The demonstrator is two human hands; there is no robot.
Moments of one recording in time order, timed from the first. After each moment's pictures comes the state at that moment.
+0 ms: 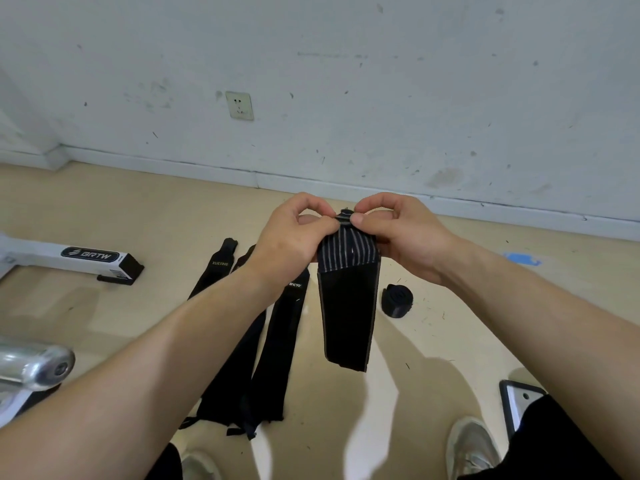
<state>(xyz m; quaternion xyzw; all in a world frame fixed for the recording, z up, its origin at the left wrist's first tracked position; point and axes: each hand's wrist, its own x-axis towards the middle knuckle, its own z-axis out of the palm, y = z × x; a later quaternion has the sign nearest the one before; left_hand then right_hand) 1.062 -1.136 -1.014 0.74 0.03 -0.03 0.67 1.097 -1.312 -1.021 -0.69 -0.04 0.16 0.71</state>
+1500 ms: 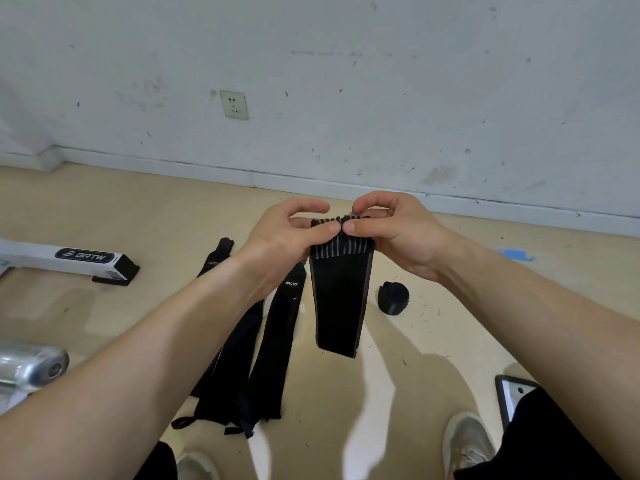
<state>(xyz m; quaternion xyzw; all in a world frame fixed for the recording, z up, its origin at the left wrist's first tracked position) 1.070 -1.127 -1.027 0.72 0.03 -0.08 0.69 1.093 -1.314 -1.018 -0.63 -0.04 0.18 0.75</state>
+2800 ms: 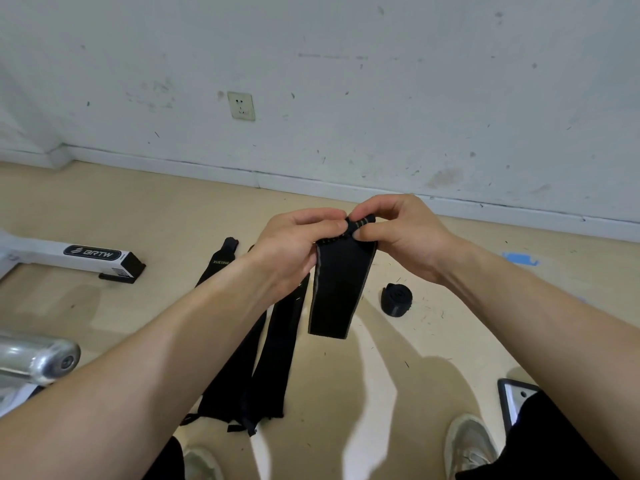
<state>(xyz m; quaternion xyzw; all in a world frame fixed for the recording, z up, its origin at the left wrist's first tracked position) 1.061 -1.136 -1.018 0.60 0.09 -0.10 0.79 1.093 -1.312 -1.021 -0.69 -0.08 0.14 0.70</state>
